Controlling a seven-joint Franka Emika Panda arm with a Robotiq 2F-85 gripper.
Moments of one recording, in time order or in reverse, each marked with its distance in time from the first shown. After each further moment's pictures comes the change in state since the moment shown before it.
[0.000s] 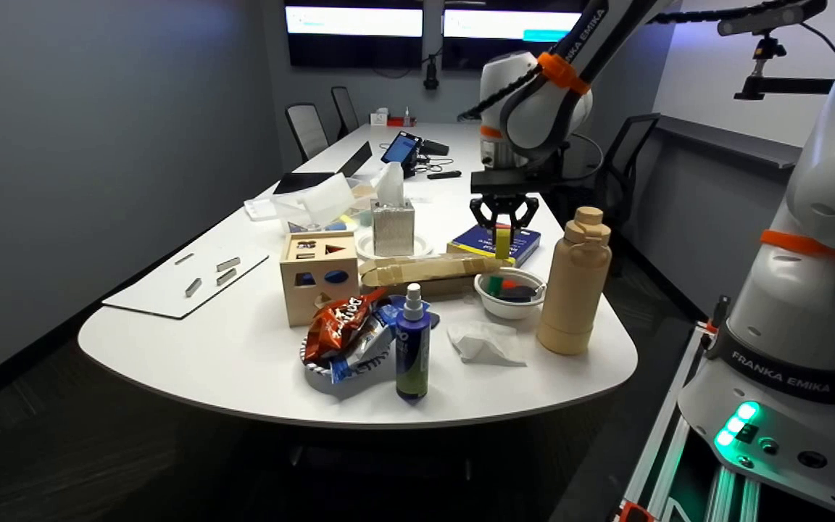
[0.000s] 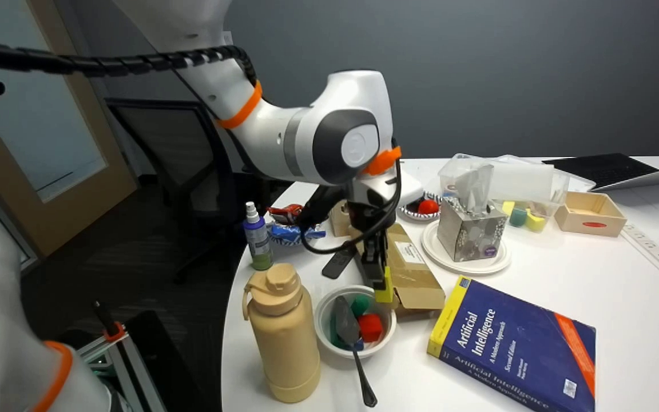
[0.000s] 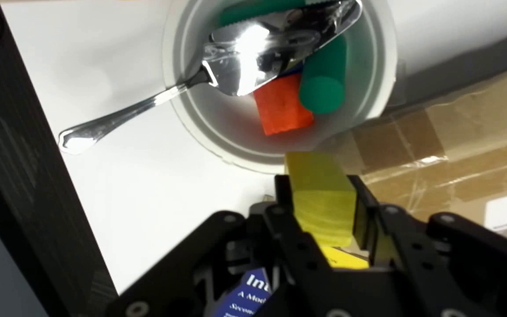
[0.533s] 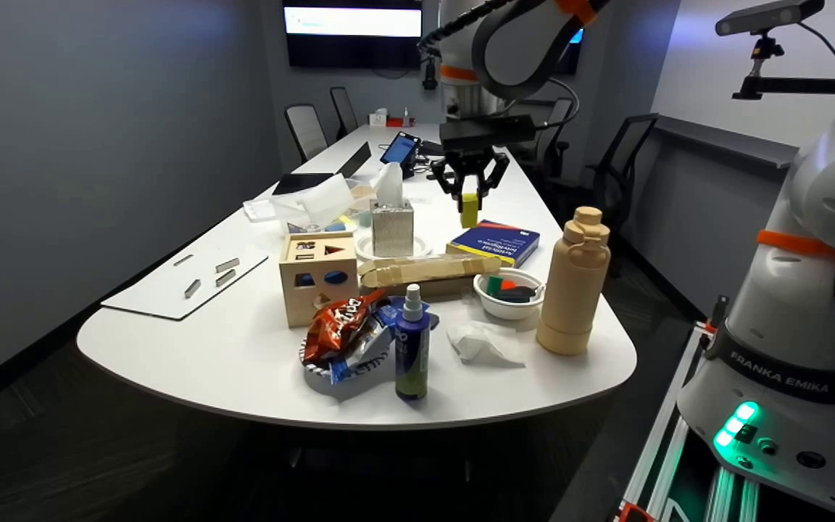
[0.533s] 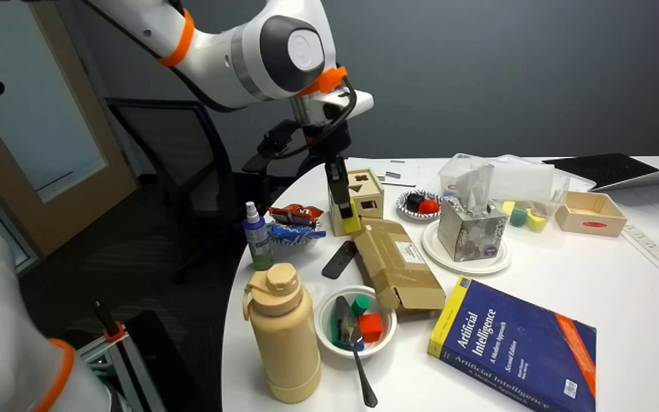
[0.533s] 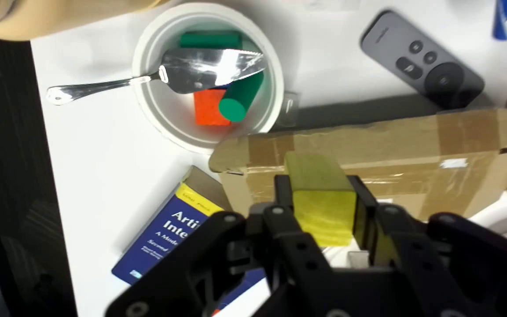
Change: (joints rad) arm 0.068 -0.178 0.199 0.072 0.040 -0.230 -0.087
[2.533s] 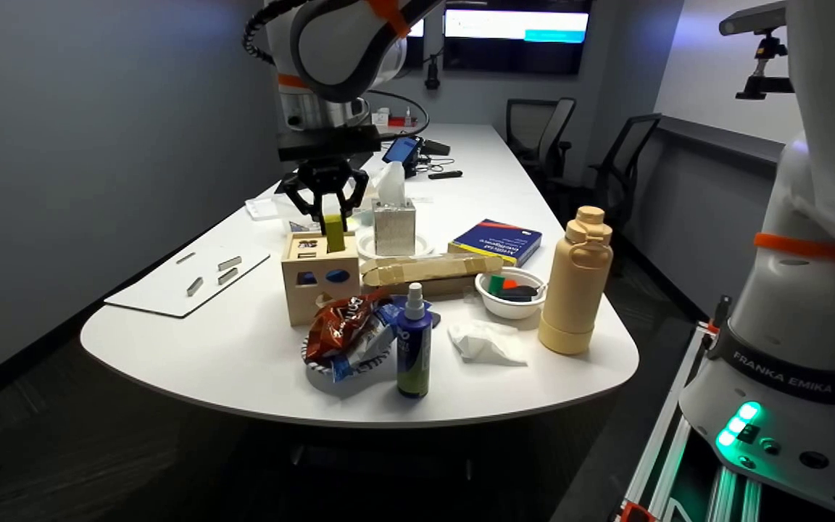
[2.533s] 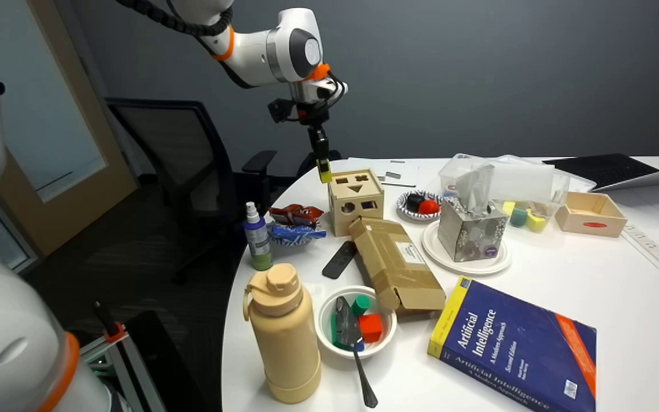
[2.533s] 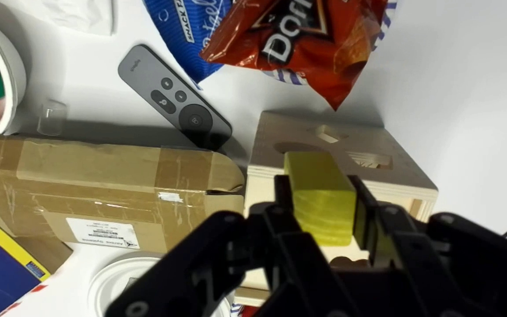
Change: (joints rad) arm 0.237 0.551 0.058 0.664 0.091 -0.156 -0.015
